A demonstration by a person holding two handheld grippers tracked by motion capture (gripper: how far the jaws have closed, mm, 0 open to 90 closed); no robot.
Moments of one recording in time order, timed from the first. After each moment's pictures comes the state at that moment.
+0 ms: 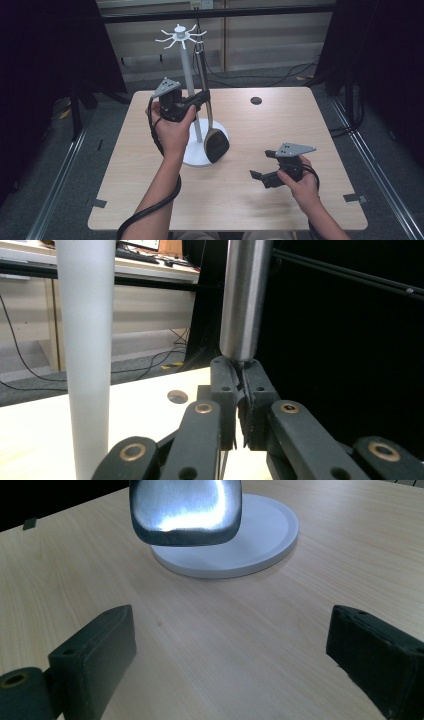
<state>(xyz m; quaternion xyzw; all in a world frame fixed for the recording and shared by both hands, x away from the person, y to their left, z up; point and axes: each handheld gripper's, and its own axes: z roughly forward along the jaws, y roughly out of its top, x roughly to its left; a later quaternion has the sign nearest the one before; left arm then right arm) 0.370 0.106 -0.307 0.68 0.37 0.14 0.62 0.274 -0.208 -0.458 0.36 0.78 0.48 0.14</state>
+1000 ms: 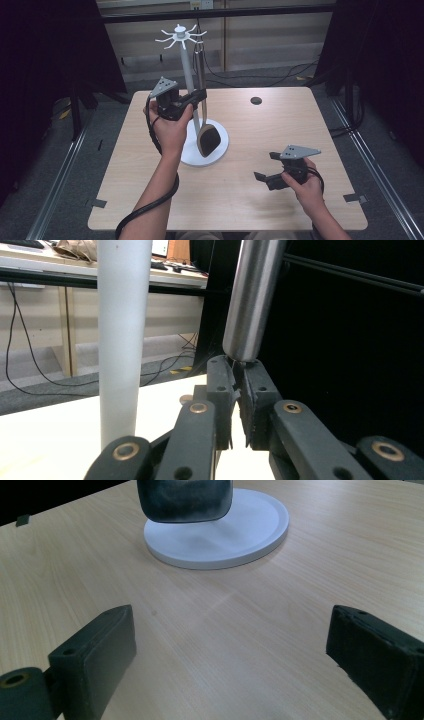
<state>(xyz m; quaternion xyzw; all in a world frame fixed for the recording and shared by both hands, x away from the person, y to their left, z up) 0.376 0.112 -0.311 0.67 0.37 0.16 0.62 0.267 -0.218 -0.460 0.37 0.78 0.48 0.15</state>
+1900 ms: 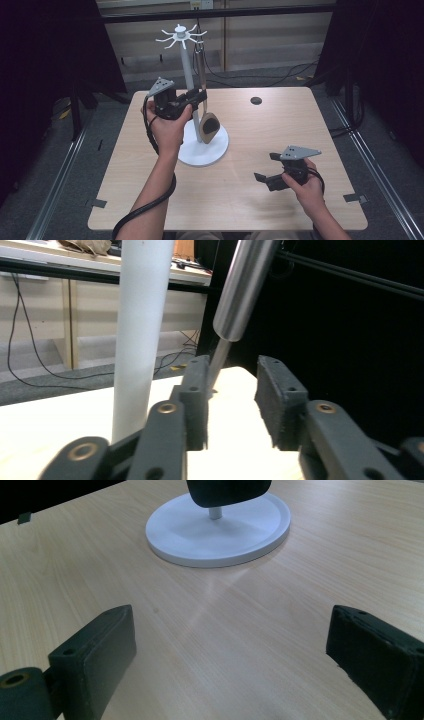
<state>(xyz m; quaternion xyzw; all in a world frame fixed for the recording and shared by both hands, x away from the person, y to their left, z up) 0.377 0.117 -0.312 0.67 0.39 0.15 0.62 0.265 -0.218 -0.460 0.37 0.78 0.48 0.15</state>
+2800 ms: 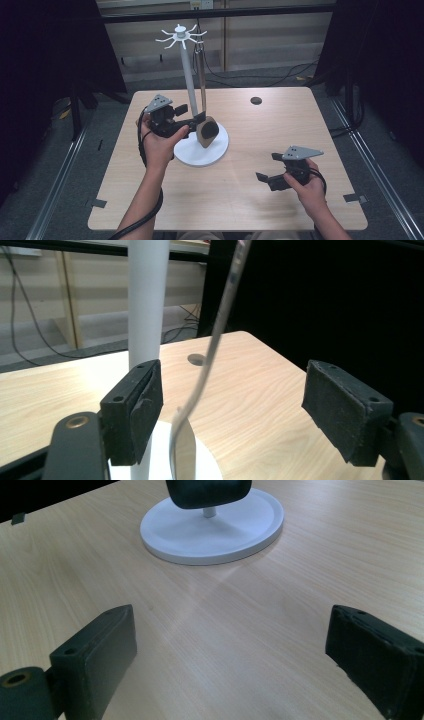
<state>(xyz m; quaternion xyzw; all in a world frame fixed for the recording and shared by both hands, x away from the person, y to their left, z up) 0.360 0.137 -0.343 0.71 0.37 0.15 0.58 0.264 -0.222 -0.460 0.38 0.78 0.47 0.15</state>
